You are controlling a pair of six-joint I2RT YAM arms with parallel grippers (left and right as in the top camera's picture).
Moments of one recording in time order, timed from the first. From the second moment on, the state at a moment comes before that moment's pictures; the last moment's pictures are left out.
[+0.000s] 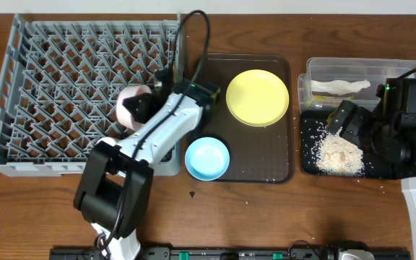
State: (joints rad) left arm -0.54 1.89 1.40 -1.39 -1.27 -0.68; right arm -0.01 1.18 1.32 -1.20 -0.06 0.52
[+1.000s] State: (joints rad) left arm -0.53 1.89 1.40 -1.32 -1.35 -0.71; right arm -0.01 1.18 1.32 -1.20 -0.06 0.52
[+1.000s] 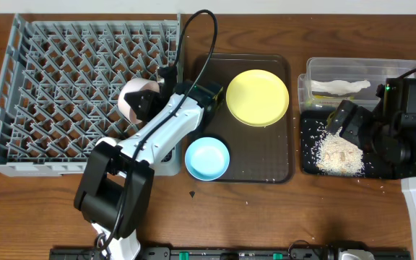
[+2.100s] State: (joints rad) left arm -0.54 1.93 1.40 -1.22 -1.49 -0.53; right arm -0.01 1.18 1.32 -1.19 -0.06 0.52
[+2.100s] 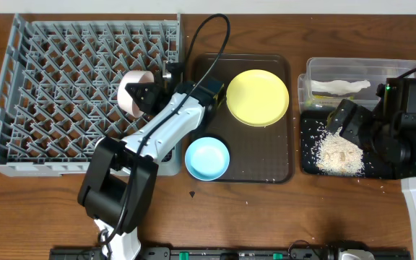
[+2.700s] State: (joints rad) left arm -0.53 1.93 1.33 -1.18 -1.48 -0.53; right arm -0.01 1.18 1.32 -1.19 -0.06 0.52
